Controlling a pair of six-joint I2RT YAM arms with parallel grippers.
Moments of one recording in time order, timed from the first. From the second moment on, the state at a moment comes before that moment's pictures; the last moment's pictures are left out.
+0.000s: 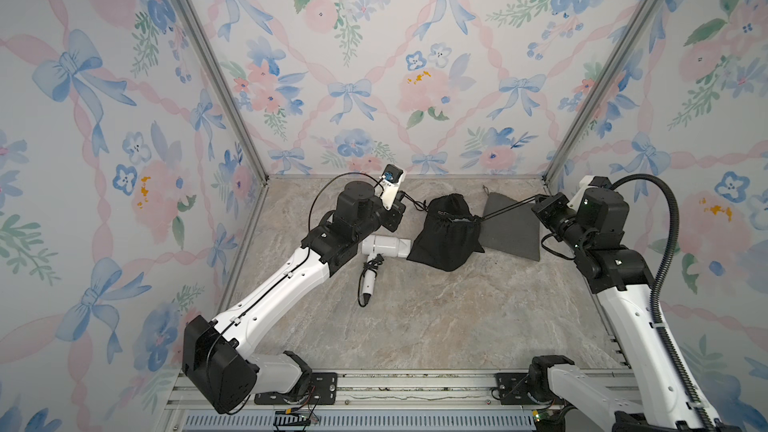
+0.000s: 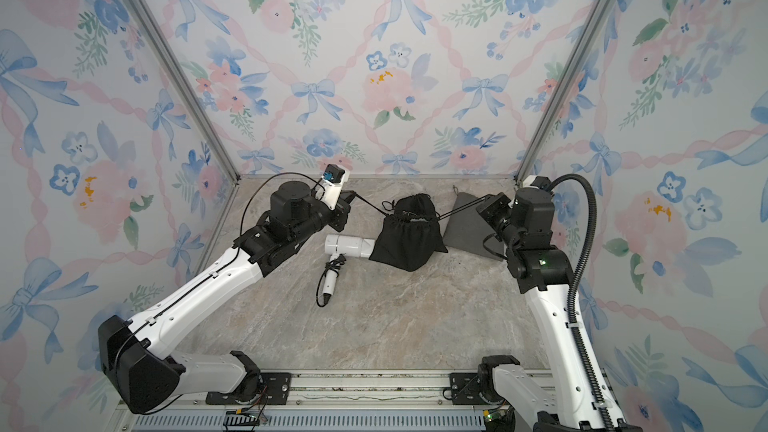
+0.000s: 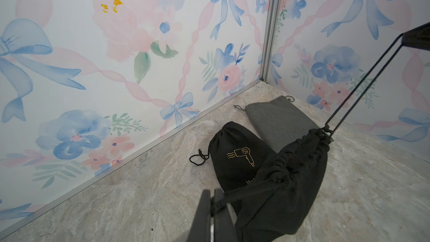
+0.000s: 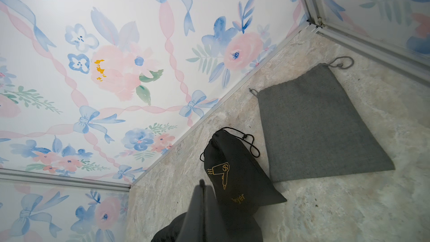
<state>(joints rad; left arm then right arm) -0.62 1.32 1.23 -0.15 -0.02 0.09 0.06 1.17 1.35 -0.54 0.01 0.80</state>
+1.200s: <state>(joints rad) -0.40 1.24 0.91 -0.16 -0.10 0.05 -0.17 1.13 1.16 -0.61 0.03 0.62</state>
